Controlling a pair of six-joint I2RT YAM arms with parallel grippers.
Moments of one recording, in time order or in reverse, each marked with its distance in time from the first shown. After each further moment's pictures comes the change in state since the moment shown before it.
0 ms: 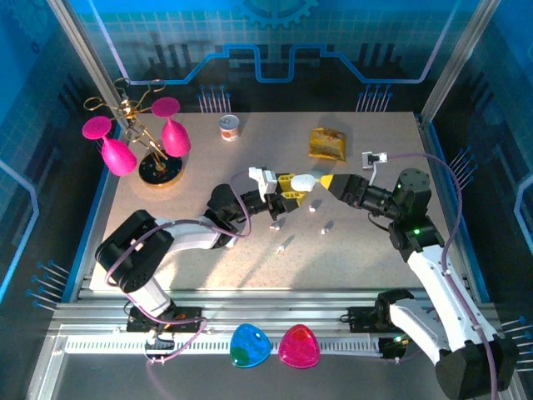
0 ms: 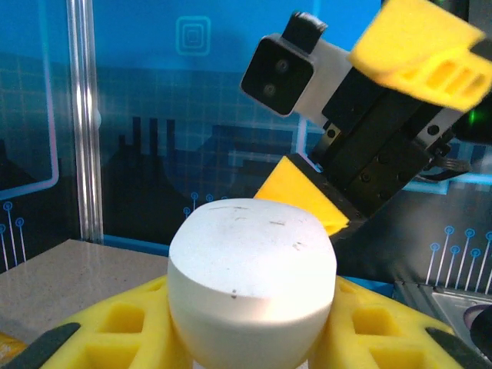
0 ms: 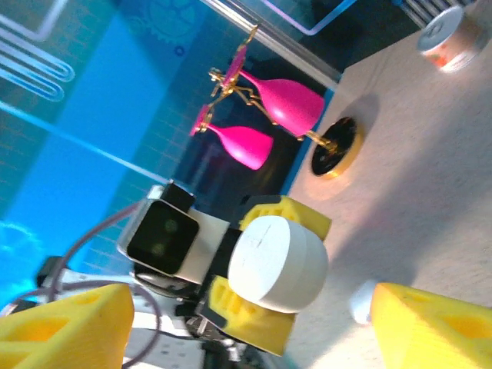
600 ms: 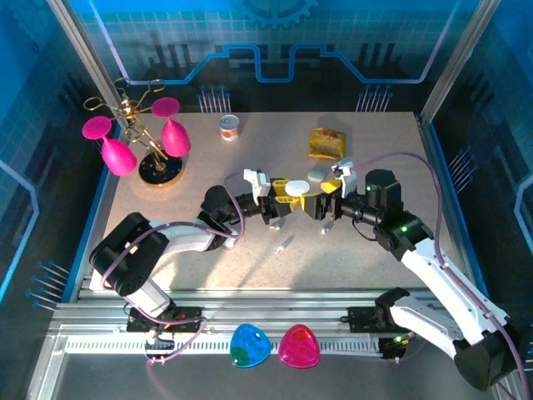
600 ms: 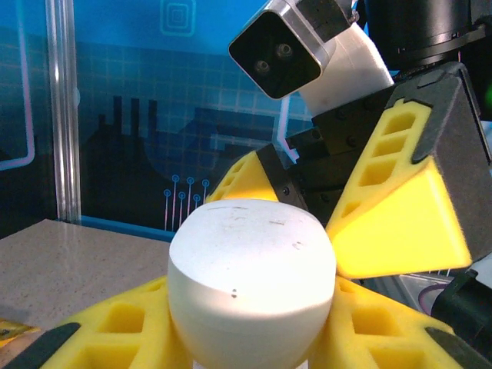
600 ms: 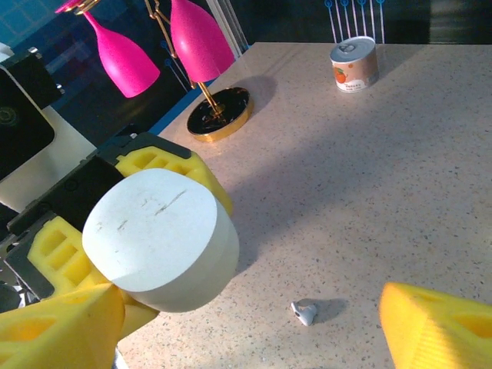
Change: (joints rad) left arm 0.028 -0.035 -0.058 0.000 0.084 -0.040; right arm 0.264 0.060 0.070 -0.246 0.425 -0.554
